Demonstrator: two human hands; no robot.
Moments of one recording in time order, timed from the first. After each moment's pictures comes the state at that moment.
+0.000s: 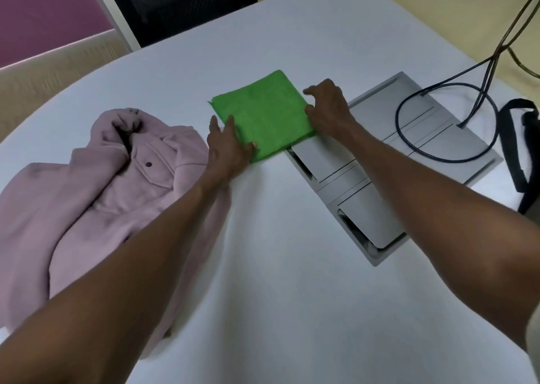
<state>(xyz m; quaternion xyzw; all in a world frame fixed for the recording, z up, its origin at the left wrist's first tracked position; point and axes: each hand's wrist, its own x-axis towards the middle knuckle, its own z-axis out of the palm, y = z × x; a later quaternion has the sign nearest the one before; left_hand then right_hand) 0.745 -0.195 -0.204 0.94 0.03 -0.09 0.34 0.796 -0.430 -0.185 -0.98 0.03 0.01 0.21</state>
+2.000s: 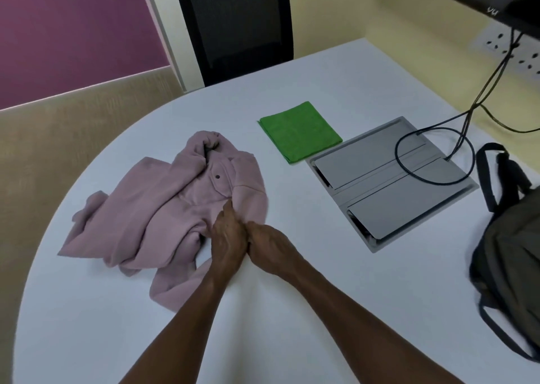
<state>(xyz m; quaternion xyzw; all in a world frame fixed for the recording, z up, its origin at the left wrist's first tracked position) 0.535 -0.113 -0.172 0.93 0.12 0.02 0.34 0.519 -0.233 -0.180 -0.92 -0.22 0.06 0.30</state>
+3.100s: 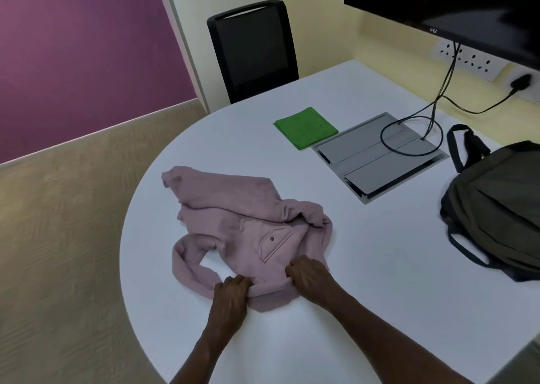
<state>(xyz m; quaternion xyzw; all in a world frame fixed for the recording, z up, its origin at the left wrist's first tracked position) 0.237 -0.023 -0.169 0.97 -0.15 0.03 0.18 0.284 -0.272 -0.191 -0.94 -0.30 -0.11 0.13</state>
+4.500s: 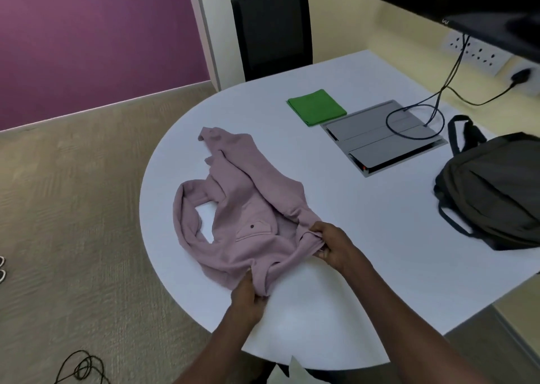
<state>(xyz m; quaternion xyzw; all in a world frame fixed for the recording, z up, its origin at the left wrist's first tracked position) 0.125 -0.073 -0.148 0.37 0.50 -0.17 0.77 0.224 -0.268 -0.090 -0.55 0.37 0.22 0.72</state>
